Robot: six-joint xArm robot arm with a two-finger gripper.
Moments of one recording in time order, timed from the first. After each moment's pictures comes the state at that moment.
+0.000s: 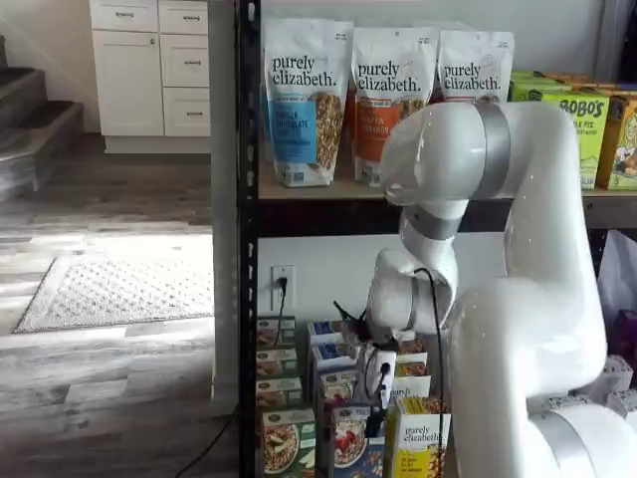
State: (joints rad) arm 0.04 0.63 -1.08 0.28 0.44 -1.77
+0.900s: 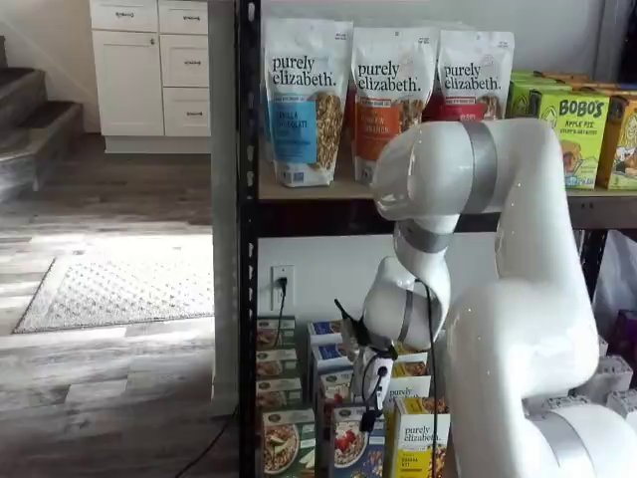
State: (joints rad) arm 0.05 0.73 -1.16 0.42 0.32 -1.90
